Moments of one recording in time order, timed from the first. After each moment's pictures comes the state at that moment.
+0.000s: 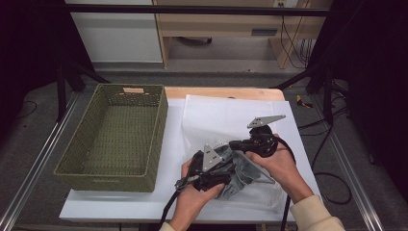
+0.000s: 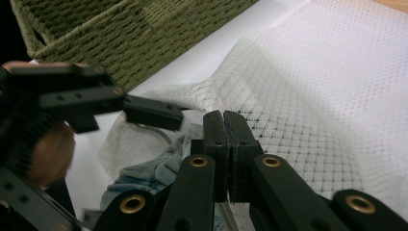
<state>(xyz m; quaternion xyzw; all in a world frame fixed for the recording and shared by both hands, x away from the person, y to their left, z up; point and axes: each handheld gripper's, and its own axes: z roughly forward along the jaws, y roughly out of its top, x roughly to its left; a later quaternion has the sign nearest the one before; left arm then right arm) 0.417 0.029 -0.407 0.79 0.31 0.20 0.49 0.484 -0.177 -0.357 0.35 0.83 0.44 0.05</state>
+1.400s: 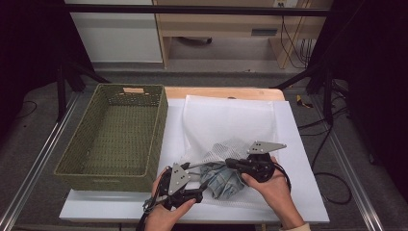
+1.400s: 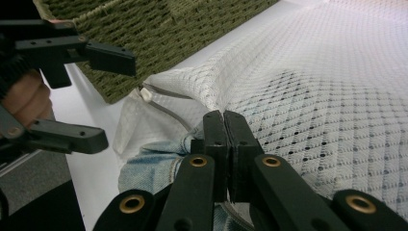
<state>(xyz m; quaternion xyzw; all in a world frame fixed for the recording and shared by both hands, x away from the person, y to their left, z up) 0.381 0.094 -0.428 0.78 0.32 0.23 0.49 0.440 -0.173 -0.404 0.33 0.80 0.49 0.08</state>
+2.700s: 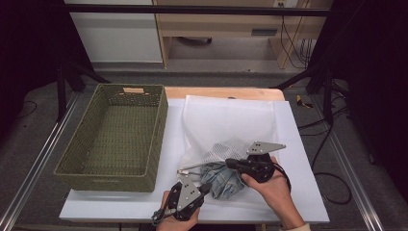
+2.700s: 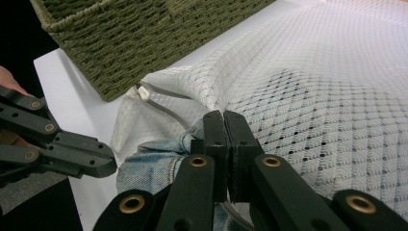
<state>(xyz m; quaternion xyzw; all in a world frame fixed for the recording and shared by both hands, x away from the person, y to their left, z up) 0.355 0.072 -0.444 0.79 0.29 0.20 0.50 0.439 -0.172 -0.404 0.33 0.81 0.48 0.08</state>
